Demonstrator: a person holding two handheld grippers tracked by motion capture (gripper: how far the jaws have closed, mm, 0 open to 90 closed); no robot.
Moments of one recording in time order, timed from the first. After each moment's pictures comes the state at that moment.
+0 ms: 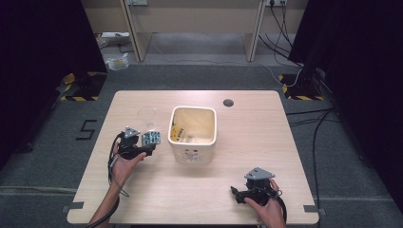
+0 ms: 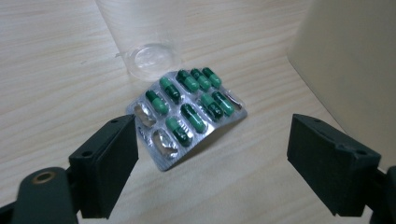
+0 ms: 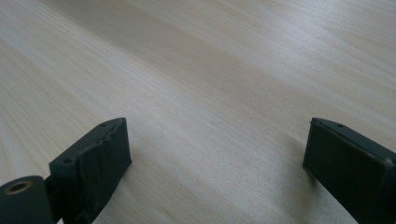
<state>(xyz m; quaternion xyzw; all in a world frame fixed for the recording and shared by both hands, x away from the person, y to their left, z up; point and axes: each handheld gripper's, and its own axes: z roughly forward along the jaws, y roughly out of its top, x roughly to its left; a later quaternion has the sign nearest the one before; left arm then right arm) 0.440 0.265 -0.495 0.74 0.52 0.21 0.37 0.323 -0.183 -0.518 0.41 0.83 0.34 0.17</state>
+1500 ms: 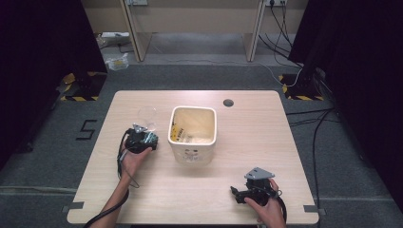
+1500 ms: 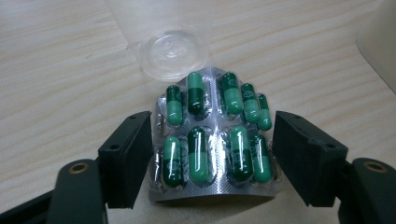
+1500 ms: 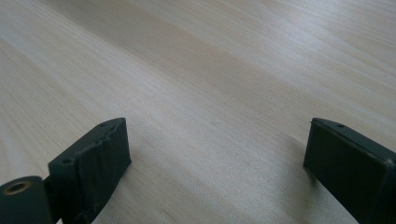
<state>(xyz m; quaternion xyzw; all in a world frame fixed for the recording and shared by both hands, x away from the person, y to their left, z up) 0.465 0.253 -0.515 0.75 0.53 0.24 0.31 0.323 -0.183 -0.518 0.41 0.83 0.34 0.17</state>
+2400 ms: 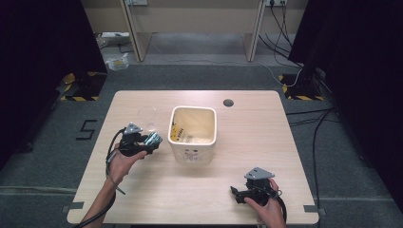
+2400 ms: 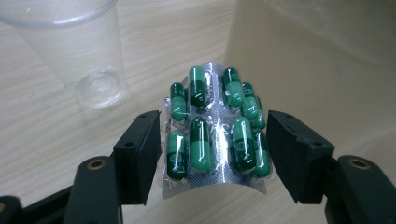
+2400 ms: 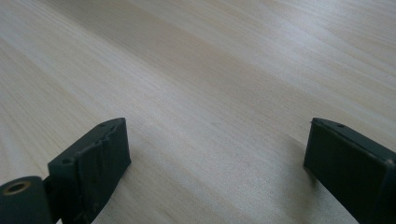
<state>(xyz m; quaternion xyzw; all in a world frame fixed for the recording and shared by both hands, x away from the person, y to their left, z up) 0.426 0.254 -0.454 0.77 0.46 0.16 0.41 0.323 -0.183 -0.518 0.41 0.83 0.34 0.17</state>
